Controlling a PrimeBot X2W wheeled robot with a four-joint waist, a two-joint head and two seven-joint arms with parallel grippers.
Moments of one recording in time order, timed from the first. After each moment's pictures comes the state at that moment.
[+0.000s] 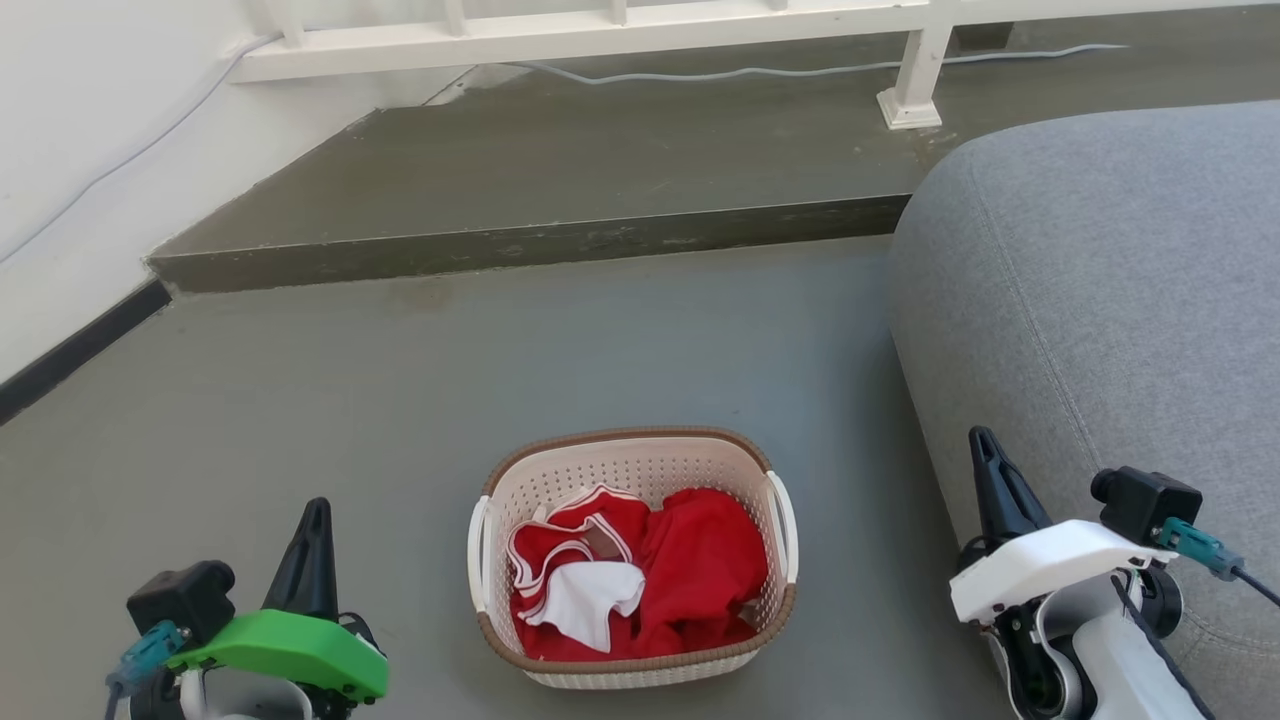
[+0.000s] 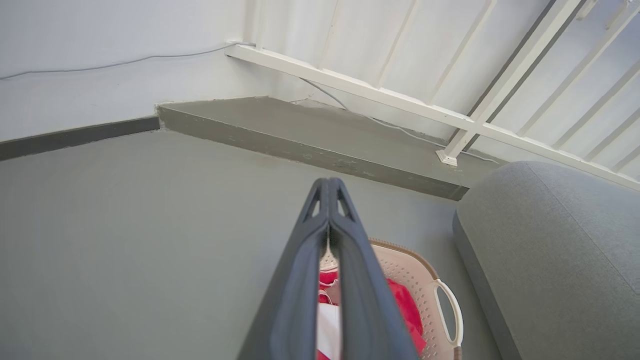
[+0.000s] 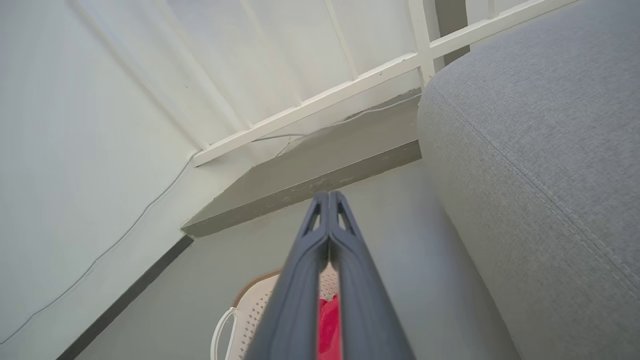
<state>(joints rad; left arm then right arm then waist) -0.04 0.05 -0.10 0.31 -0.53 -0.09 -0.20 -0.06 -0.10 0.24 0.33 0.57 -0.02 -0.22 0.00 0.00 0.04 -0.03</state>
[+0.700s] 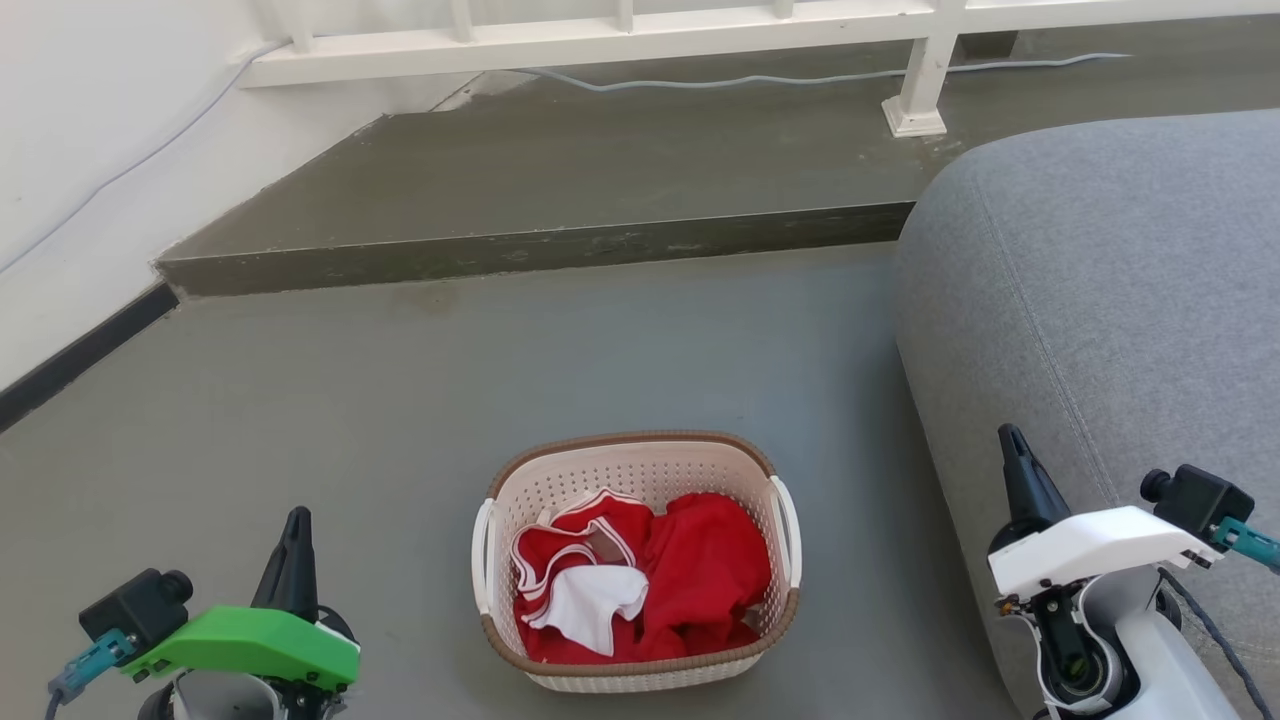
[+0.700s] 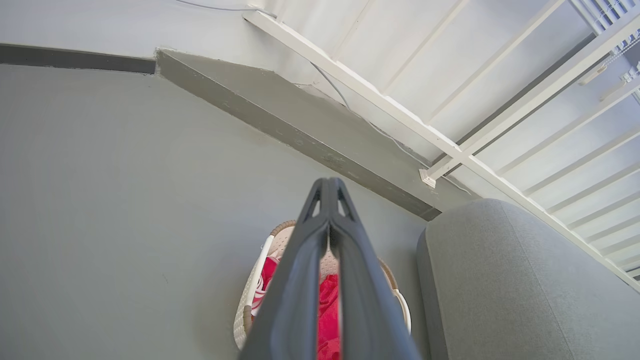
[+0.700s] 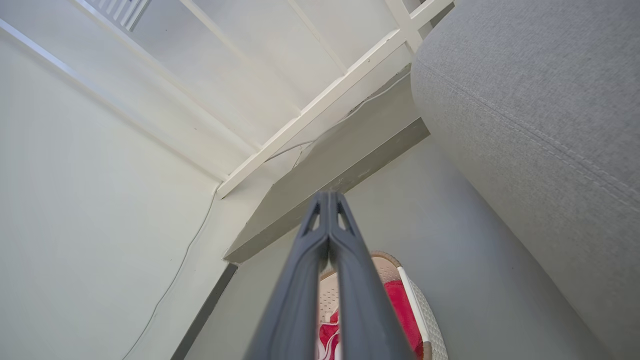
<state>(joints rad) -0.04 0.05 -0.06 0.31 -0.76 -0.09 -0.12 -0.06 -0.09 0.16 0.32 0.80 0.01 -0.15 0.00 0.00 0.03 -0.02</state>
